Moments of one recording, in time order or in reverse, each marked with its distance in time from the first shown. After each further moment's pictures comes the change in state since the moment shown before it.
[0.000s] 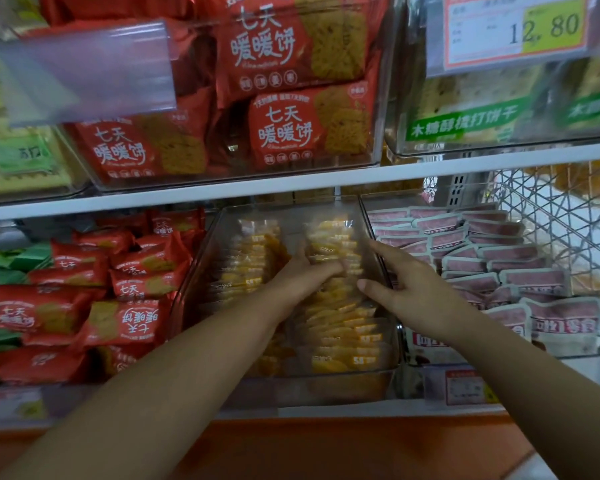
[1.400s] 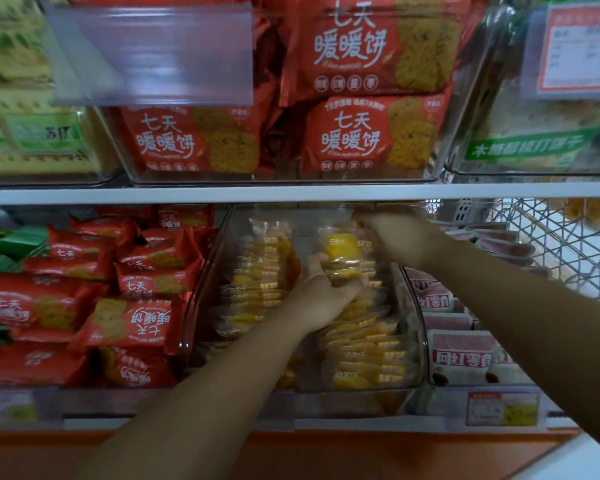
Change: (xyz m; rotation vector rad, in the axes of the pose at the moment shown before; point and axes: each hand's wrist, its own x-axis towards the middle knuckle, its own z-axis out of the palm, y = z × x) left_hand -0.010 -0.010 -0.004 0.236 0.024 0.002; right_hand 0.103 -0.009 -0.009 -0.815 -0.072 -0.265
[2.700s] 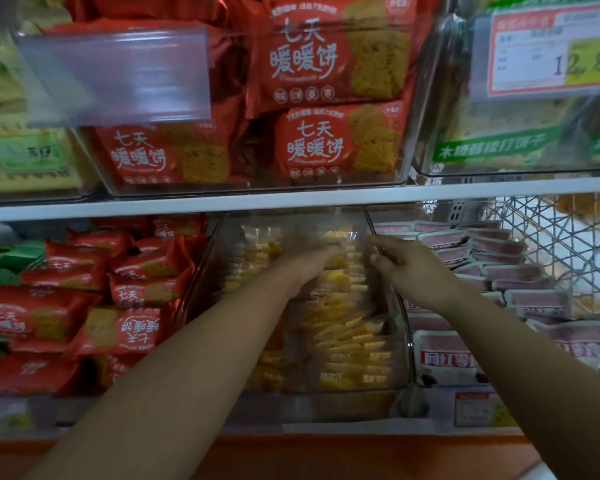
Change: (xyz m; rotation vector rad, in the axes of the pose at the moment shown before) left_hand 0.030 0.035 -0.016 -0.135 0.026 -0.079; right_hand -0.055 -0.008 0.006 0.630 0.051 0.333
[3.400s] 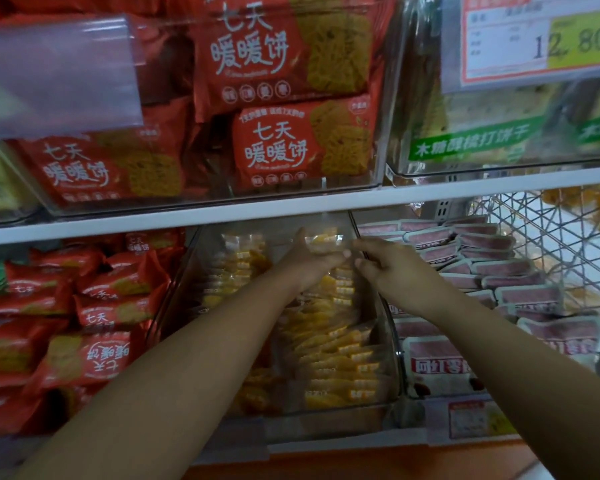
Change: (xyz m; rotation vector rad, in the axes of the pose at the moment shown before) left_hand 0.015 0.007 0.015 0.155 -0.007 0.022; right_hand 0.002 0.003 0.001 0.002 -0.006 -0.072
